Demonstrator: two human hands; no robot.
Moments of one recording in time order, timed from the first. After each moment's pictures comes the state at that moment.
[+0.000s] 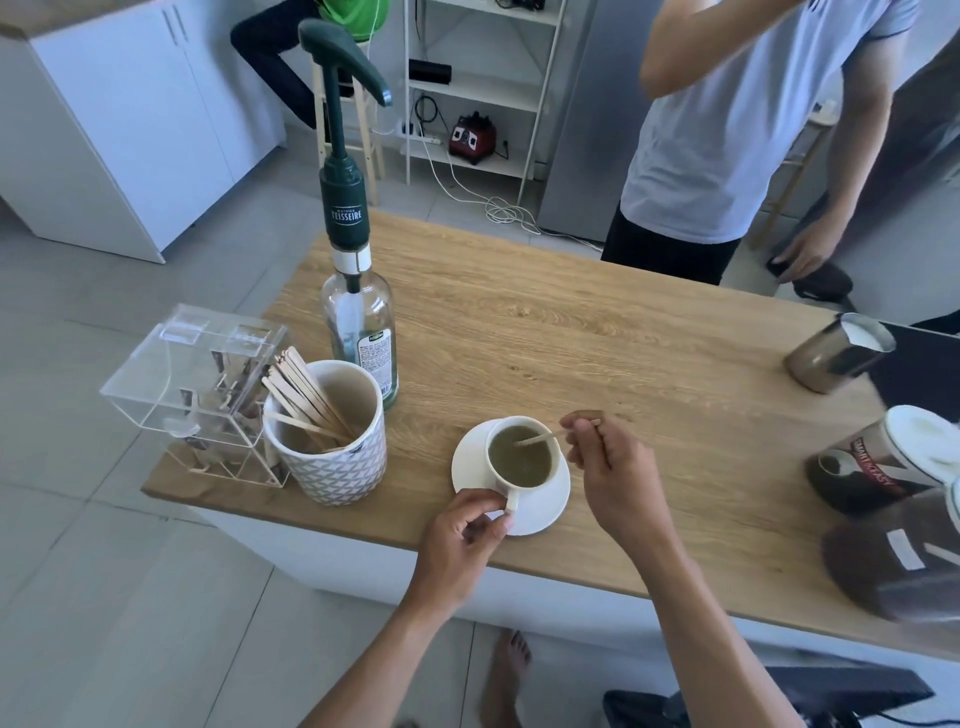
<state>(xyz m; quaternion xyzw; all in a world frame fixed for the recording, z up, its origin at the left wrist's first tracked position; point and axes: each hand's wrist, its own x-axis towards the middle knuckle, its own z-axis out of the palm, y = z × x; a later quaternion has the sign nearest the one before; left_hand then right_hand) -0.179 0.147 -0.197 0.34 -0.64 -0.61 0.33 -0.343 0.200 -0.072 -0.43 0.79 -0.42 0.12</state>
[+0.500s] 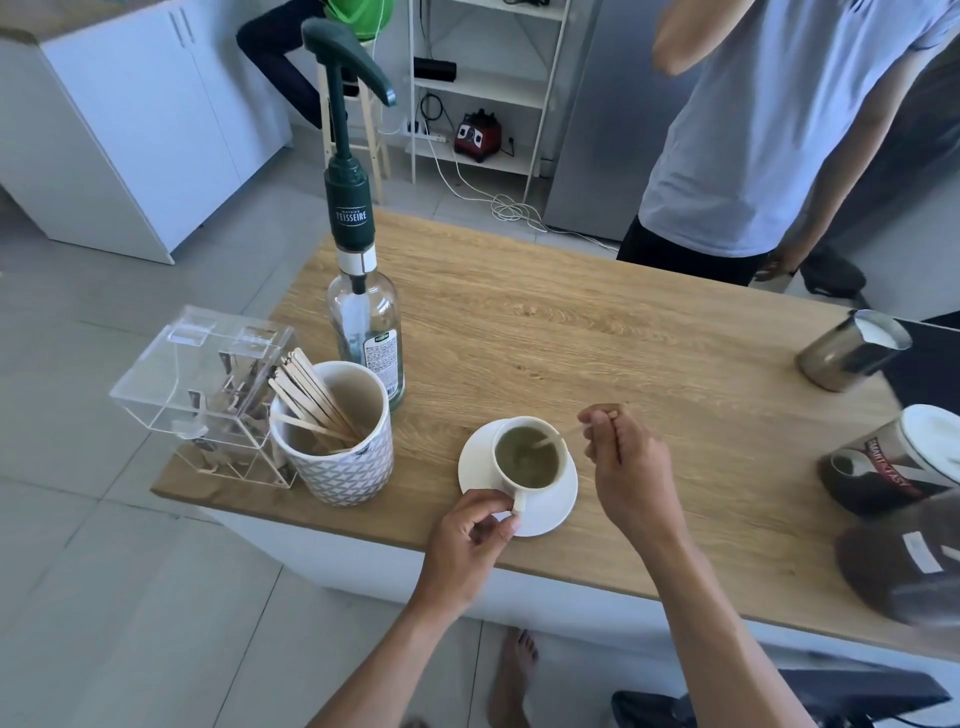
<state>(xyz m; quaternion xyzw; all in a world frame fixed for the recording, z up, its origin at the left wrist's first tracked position) -0.179 0.147 -0.196 0.34 -0.64 -0.61 0.32 -0.350 0.195 -0.076 -0.43 0.79 -0.42 0.08</state>
